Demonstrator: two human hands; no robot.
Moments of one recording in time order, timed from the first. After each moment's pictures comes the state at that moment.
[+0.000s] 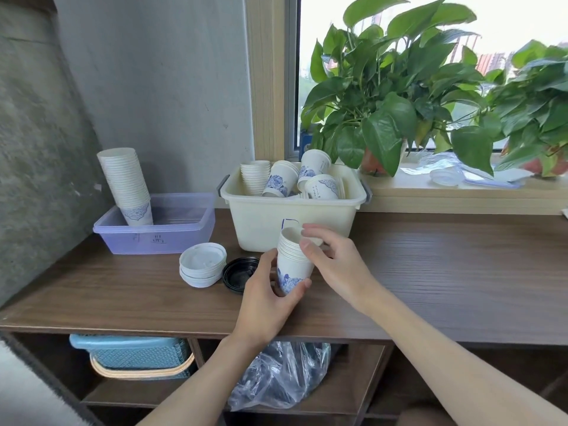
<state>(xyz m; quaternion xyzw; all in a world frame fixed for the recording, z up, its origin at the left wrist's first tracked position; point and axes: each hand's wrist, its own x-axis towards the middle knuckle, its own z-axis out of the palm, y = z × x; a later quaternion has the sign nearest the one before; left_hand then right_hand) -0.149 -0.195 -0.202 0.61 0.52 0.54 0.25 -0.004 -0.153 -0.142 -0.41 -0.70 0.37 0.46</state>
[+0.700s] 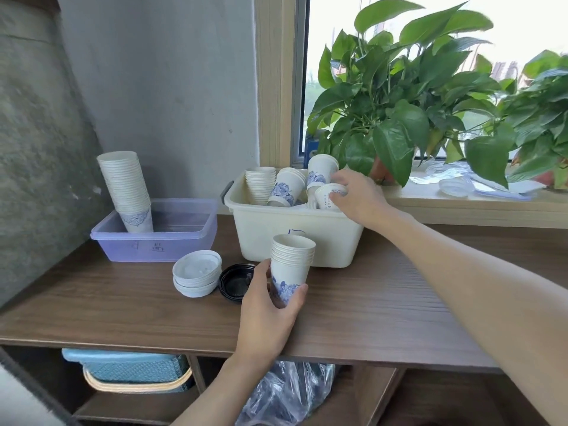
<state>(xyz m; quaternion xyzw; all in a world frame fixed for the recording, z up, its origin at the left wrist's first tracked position) -0.148 -0.189 -0.204 0.55 0.56 0.58 0.22 0.012 -0.027 -0.074 -0.57 -0.76 0.06 0.29</state>
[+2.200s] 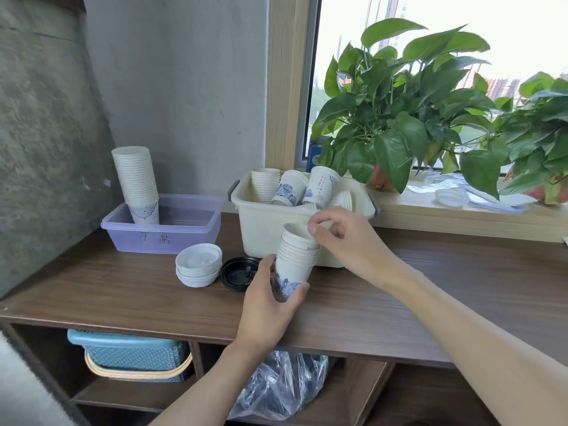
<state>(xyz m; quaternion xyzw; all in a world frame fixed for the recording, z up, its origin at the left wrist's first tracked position) -0.150 -0.194 -0.201 0.58 0.55 0.56 0.22 0.002 -0.141 -0.084 -0.40 -0.78 0.29 0.38</state>
